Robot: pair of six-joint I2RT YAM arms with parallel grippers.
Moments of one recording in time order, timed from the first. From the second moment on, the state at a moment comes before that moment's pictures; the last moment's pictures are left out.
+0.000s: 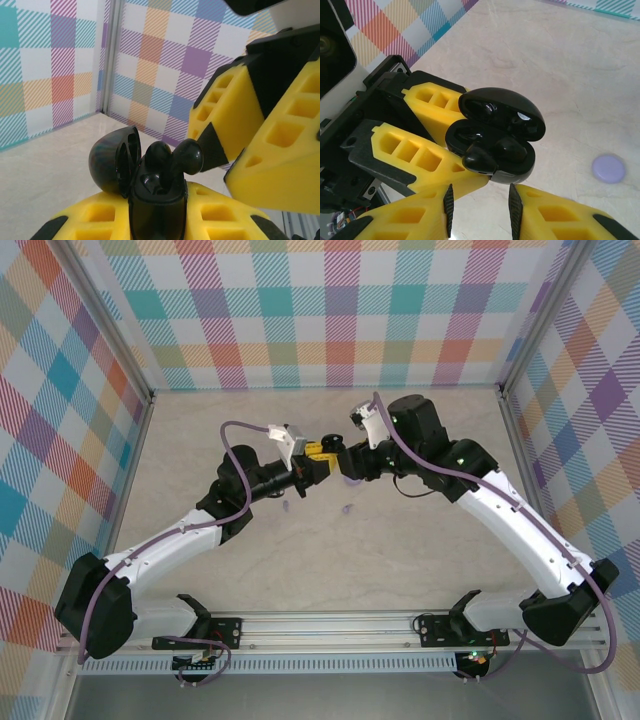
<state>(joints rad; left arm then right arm) -0.65 1.25 0.82 0.46 0.45 -0.21 0.69 1.30 1.48 -0.79 -0.27 0.17</state>
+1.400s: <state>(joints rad) -0.65 1.25 0.82 0.44 0.48 -0.21 0.69 1.32 1.50 -0.80 -0.29 0.20</state>
